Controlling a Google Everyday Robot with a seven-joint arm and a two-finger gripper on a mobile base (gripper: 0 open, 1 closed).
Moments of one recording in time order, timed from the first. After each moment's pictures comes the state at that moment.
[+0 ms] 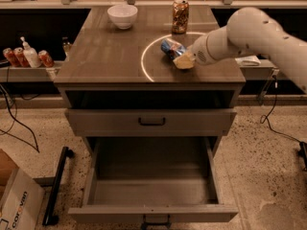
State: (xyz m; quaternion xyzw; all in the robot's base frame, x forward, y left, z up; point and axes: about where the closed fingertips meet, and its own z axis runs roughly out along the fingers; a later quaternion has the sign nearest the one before) arm 0.731 -0.119 0.838 -0.39 0.81 0.10 0.42
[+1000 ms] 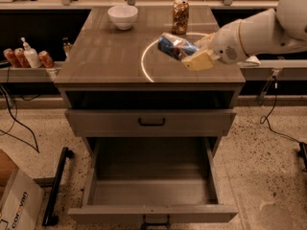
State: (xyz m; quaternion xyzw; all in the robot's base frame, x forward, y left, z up) arm 0.621 -0.113 0.913 -0.48 0.74 0.18 0.43
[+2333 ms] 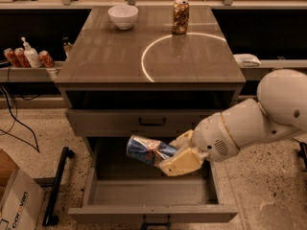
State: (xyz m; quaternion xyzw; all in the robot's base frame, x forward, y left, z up) arm 0.380 -0.044 0.806 -0.48 0.76 0.39 0.22
